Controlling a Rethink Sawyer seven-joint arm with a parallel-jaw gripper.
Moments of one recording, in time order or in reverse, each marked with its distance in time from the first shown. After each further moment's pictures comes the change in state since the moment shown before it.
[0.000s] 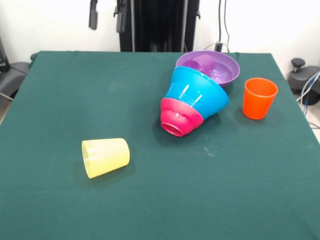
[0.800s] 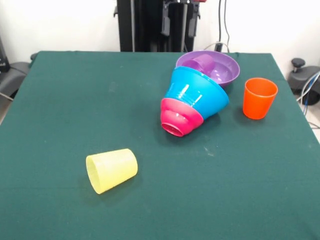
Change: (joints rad) arm 0.418 0.099 -0.247 0.009 0.038 -0.111 0.000
